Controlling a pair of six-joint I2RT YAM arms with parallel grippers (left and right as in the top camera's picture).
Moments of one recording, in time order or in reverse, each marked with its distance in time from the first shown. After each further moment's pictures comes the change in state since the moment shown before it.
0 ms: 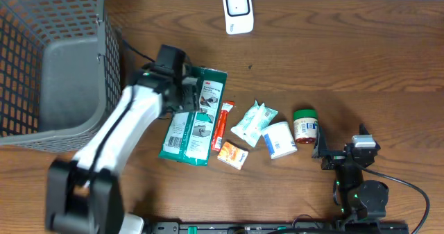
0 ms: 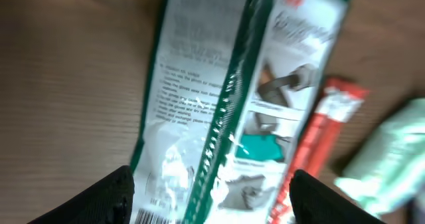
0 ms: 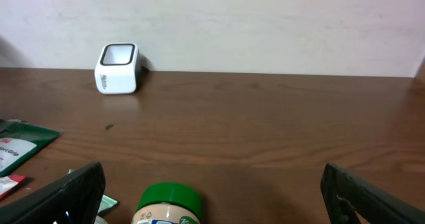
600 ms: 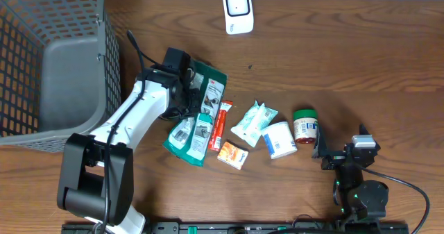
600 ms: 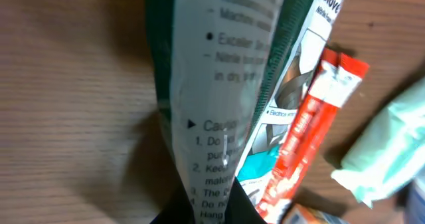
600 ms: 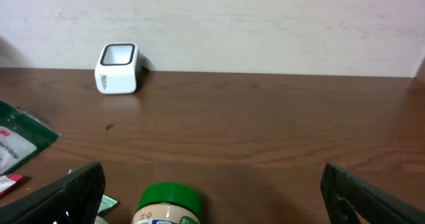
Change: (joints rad) left arm -0.018 0.150 0.000 0.026 0.095 0.003; right arm 0.000 0.000 0.000 0.000 0.000 0.000
